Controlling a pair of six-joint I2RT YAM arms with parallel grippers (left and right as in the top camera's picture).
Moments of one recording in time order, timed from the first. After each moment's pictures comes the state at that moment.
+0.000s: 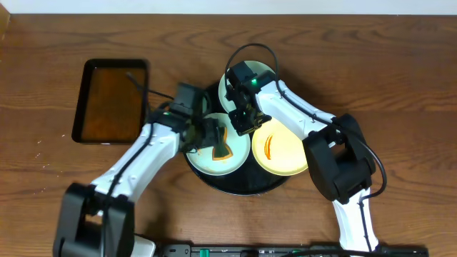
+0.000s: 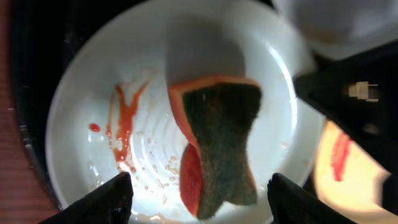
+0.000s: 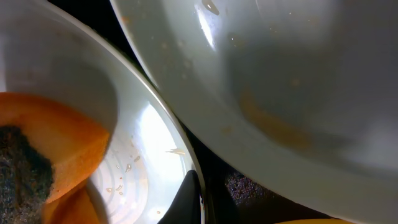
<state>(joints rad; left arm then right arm) -0.35 1.59 0.99 -0.65 0.21 -0.51 0.59 2.22 1.69 -0.95 -0.16 0.14</state>
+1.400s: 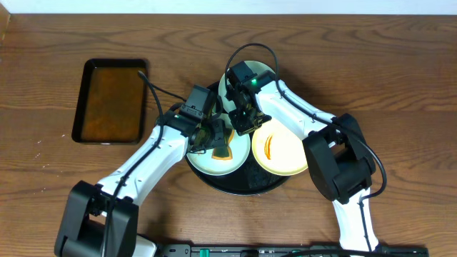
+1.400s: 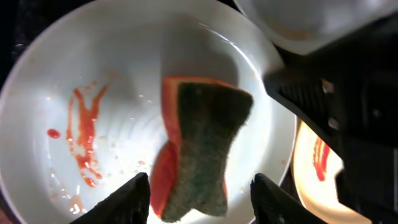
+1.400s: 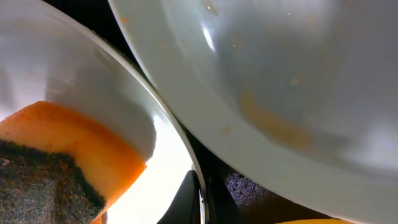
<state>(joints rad) -0.43 1.59 0.99 -0.61 0.20 -0.55 0.59 2.22 1.69 -0.95 -0.16 0.14</state>
